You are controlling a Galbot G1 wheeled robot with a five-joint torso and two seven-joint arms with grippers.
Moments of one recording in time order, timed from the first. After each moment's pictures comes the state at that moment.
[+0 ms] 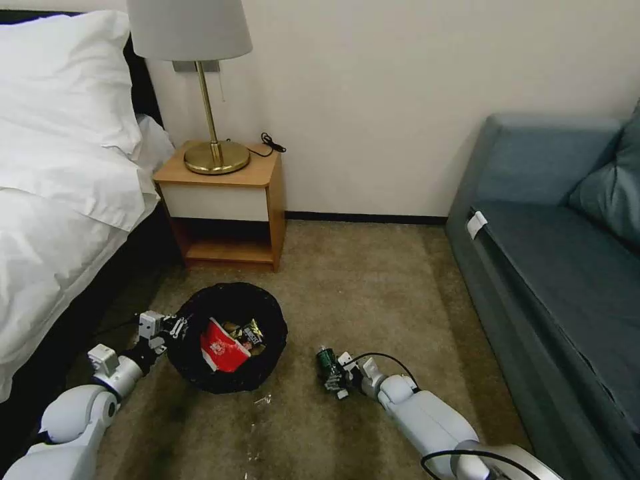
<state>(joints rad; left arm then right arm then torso) 1.29 -1.05 -0.70 -1.54 -0.48 -0.06 0.57 -0.66 1.42 -0.21 0.51 0.24 0.17 -0.39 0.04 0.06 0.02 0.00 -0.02</state>
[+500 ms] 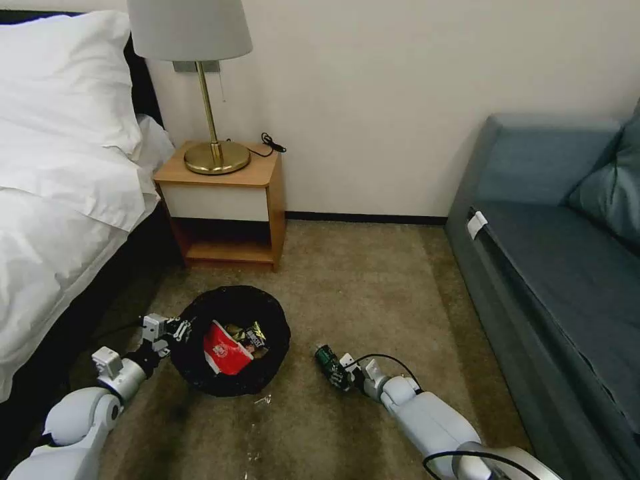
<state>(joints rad) 1.30 -1.06 -0.68 -1.55 -0.48 -0.07 0.57 -0.67 1.41 -0.18 0.52 0.21 0.20 -0.40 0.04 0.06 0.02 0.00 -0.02</state>
